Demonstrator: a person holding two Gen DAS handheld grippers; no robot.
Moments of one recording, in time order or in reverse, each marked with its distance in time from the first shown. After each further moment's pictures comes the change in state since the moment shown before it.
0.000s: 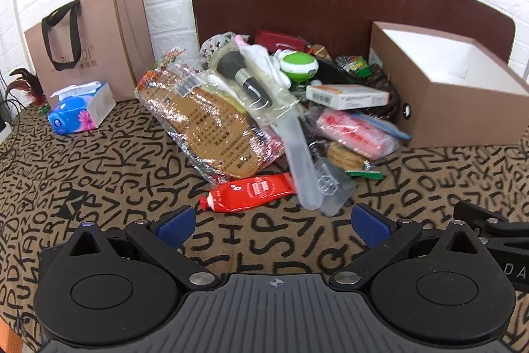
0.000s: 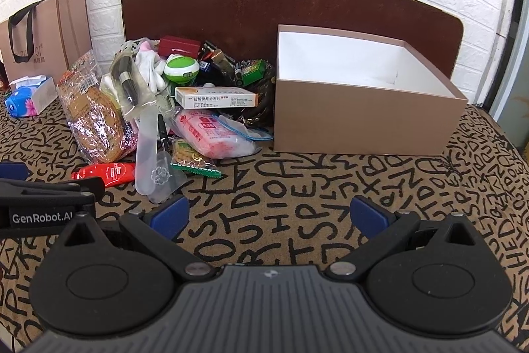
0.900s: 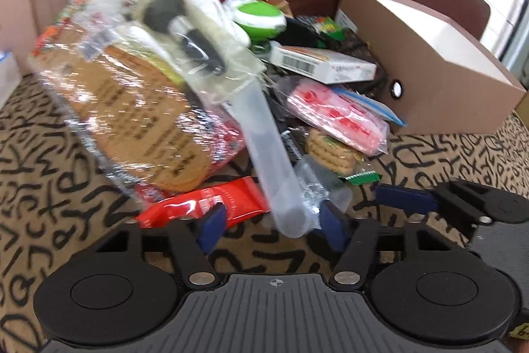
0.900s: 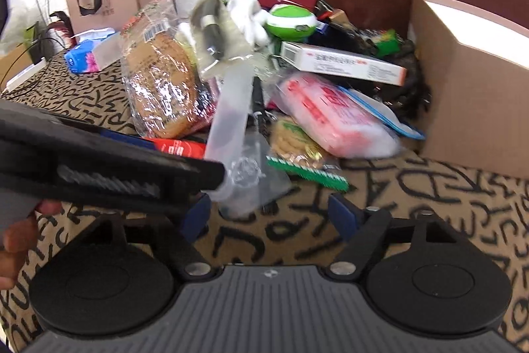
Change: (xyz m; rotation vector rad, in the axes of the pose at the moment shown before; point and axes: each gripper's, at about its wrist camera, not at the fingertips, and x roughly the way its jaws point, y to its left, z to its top) left arm 0.115 0.017 0.024 0.011 0.134 -0.314; right arm 0.117 0.058 -0.002 -0.152 0.056 0.357
